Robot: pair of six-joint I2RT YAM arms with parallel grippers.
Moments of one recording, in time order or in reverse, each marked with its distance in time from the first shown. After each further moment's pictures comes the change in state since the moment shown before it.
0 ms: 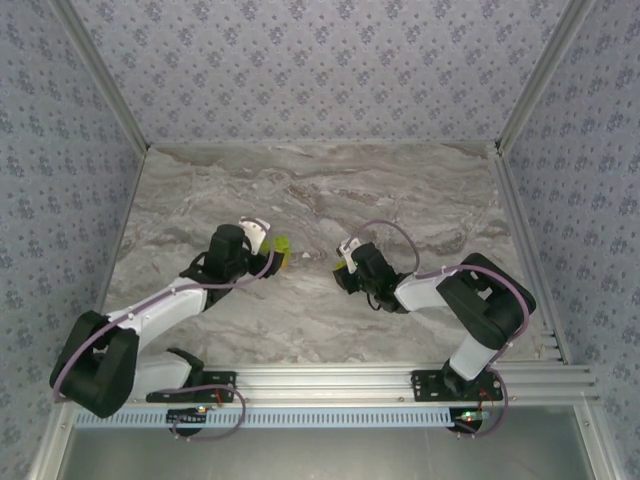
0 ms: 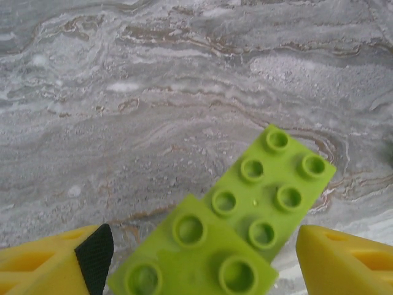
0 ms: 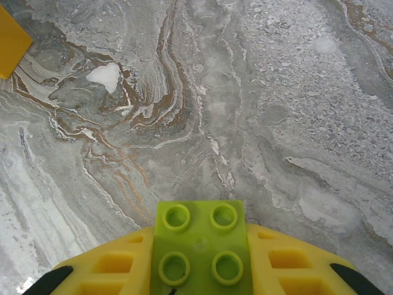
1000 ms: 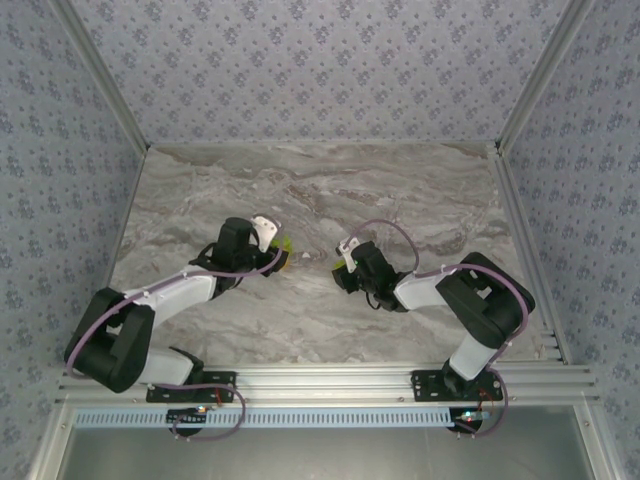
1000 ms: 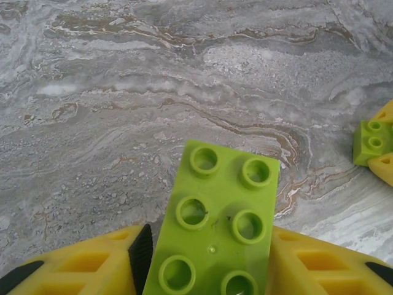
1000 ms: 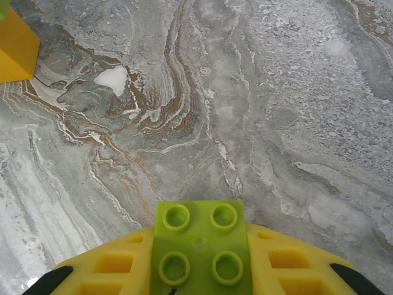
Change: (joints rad) left arm 0.002 0.134 0.067 -0.005 0.138 0.027; right arm -0.008 0.007 0.010 -0.001 -0.026 0.000
